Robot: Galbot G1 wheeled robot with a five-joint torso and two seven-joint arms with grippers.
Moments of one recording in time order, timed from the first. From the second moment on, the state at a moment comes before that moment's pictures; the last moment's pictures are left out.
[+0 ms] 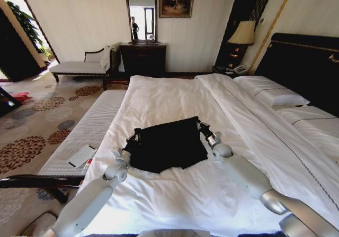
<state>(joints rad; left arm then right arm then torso) 0.92 -0.93 0.01 -1.69 -0.86 -0.22 -0.18 -0.62 0.94 -0.07 1.21 0.60 0.33 -0.02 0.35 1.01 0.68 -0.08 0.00</state>
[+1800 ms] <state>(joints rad) 1.40 -0.97 -0.11 -1.86 -0.53 -0.32 -0.17 -1.10 0.93 0.17 1.46 0.43 0.35 0.04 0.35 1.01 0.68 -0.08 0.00</state>
